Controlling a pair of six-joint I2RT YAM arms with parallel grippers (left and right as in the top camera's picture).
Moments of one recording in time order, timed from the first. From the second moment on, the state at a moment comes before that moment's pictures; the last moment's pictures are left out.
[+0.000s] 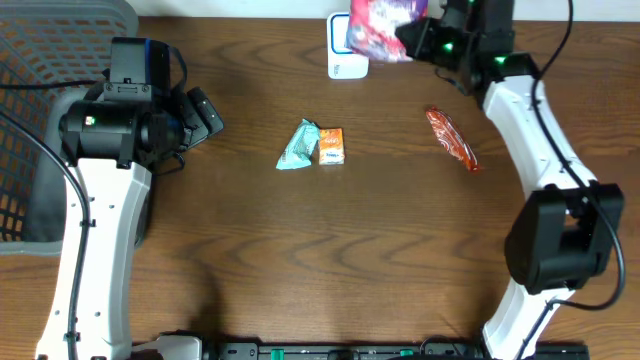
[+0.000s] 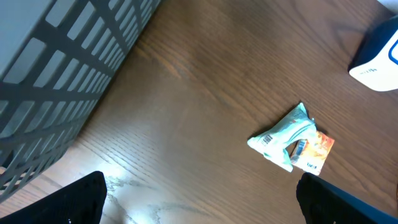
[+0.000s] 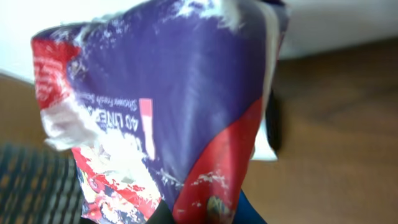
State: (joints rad) left arm -0.06 1.46 1.60 -1.23 -0.08 -0.59; right arm 0.13 2.00 1.71 -0.25 -0.48 0.49
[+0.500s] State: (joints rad) left arm -0.06 1.46 1.60 -1.23 -0.08 -0.59; right arm 0.16 2.20 1.72 -0.07 -0.38 0.64
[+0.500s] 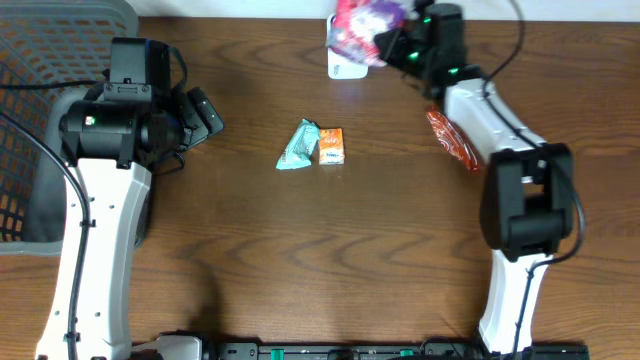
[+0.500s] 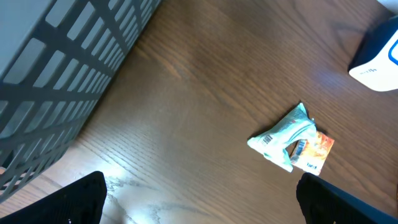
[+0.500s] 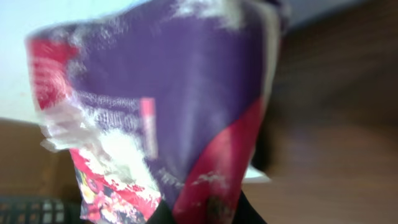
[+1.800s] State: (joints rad) left arm -0.06 1.46 1.60 -1.23 -0.08 -0.59; right arm -0.37 1.98 1.82 -0.81 -0.55 0.11
